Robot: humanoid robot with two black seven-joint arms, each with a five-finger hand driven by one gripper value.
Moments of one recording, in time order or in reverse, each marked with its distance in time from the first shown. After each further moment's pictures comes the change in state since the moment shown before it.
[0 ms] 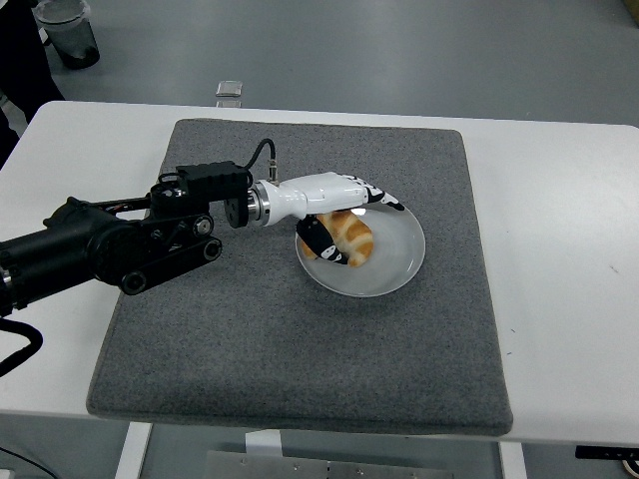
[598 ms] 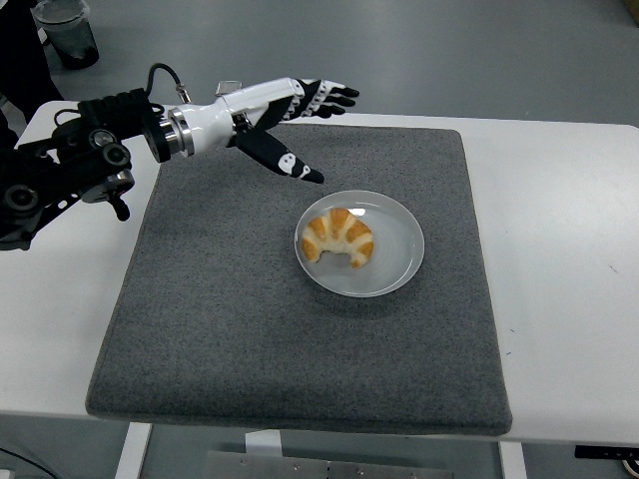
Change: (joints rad) left arm -0.031 0.260 -0.157 -0.104 -0.733 -0.258 0.005; right arm 0.000 0.000 0.000 0.000 0.000 0.000 0.000
